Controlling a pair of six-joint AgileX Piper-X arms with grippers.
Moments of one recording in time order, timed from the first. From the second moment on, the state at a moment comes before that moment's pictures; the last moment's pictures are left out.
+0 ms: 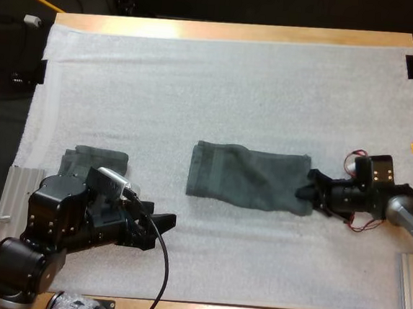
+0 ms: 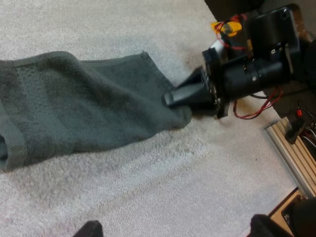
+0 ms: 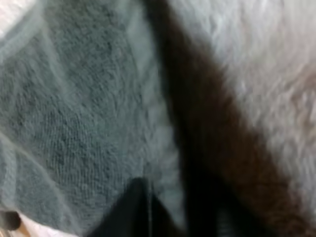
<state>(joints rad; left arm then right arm) -0.26 0.62 -0.79 1.04 0.63 -1.99 0.16 1.59 -0.62 0.30 -0.66 -1.13</state>
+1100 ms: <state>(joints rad) -0.26 0.62 -0.79 1.04 0.66 -1.99 0.46 1.37 -0.94 0.96 0.01 -1.56</state>
